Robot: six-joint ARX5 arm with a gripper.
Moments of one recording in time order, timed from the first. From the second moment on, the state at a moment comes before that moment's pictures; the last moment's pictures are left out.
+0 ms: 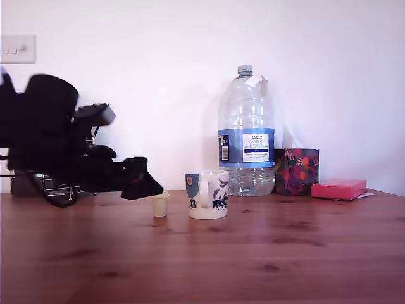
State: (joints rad) arm -0.32 1.99 0.85 0.77 0.35 0.12
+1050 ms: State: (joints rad) arm -0.32 2.19 1.19 0.42 0.34 0.14
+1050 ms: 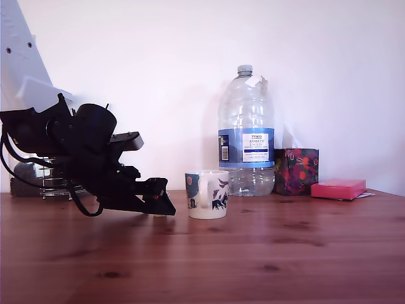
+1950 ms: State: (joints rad) arm -0.30 2.11 1.28 0.34 0.38 0.11
